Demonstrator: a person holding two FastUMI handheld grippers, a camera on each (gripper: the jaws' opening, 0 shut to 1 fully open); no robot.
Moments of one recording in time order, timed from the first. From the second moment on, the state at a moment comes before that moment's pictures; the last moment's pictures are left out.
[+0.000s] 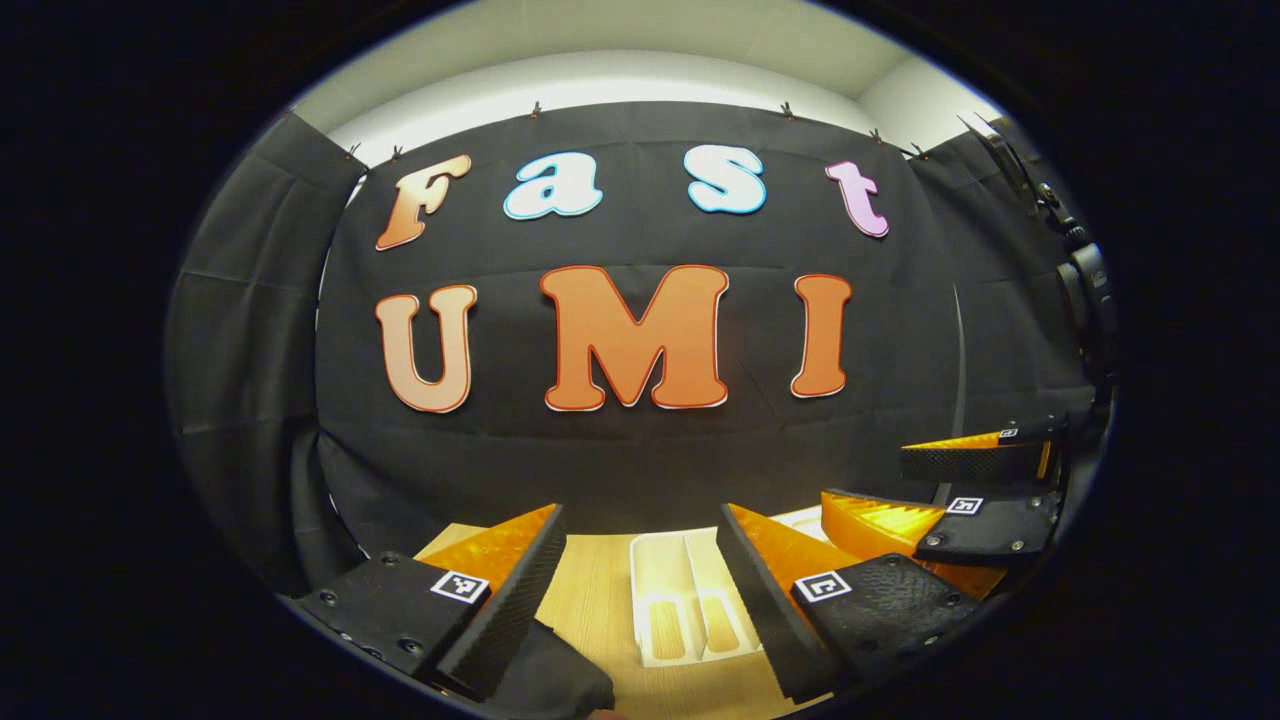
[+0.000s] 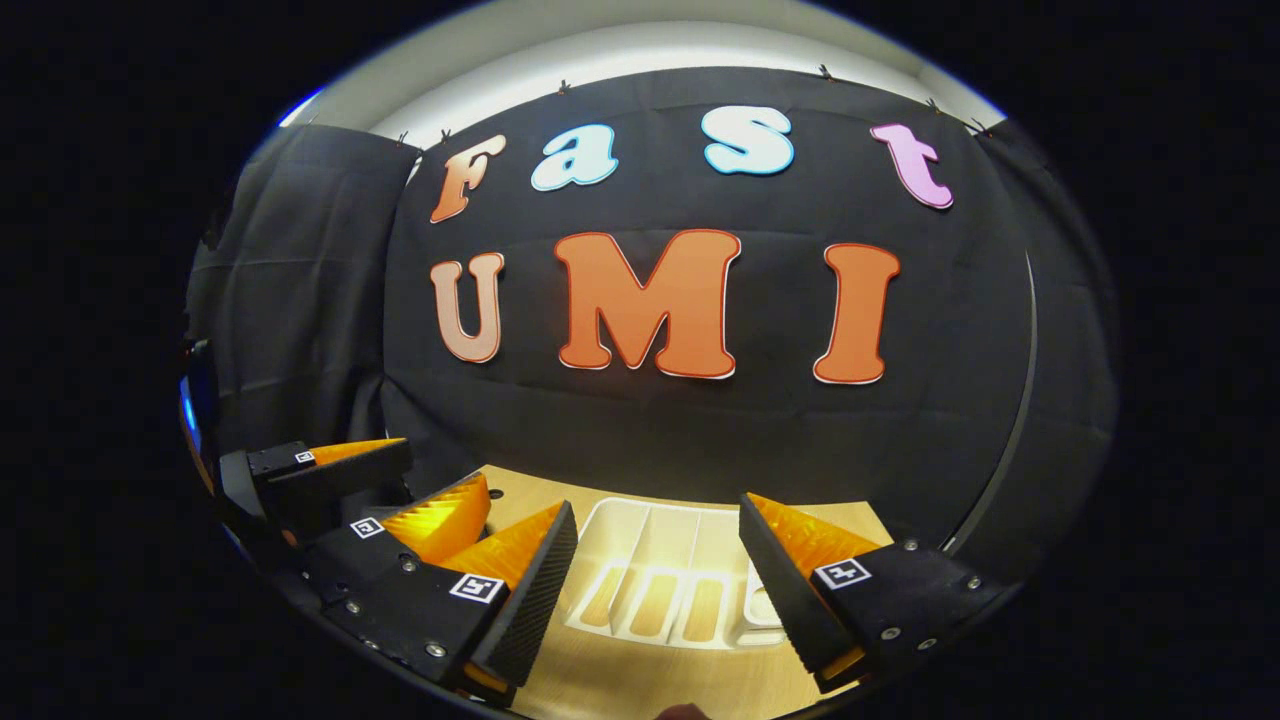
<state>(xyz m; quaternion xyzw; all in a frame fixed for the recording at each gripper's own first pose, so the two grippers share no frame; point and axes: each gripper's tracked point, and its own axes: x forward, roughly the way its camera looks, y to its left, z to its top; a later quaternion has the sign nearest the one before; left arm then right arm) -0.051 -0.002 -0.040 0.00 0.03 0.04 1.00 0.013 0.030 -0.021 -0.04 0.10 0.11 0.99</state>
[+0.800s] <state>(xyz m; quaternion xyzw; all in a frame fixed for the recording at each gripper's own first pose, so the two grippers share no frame) -0.049 0.028 -0.053 0.01 0.05 0.06 1.00 0.022 0.059 -0.038 -0.04 0.12 0.12 0.99</state>
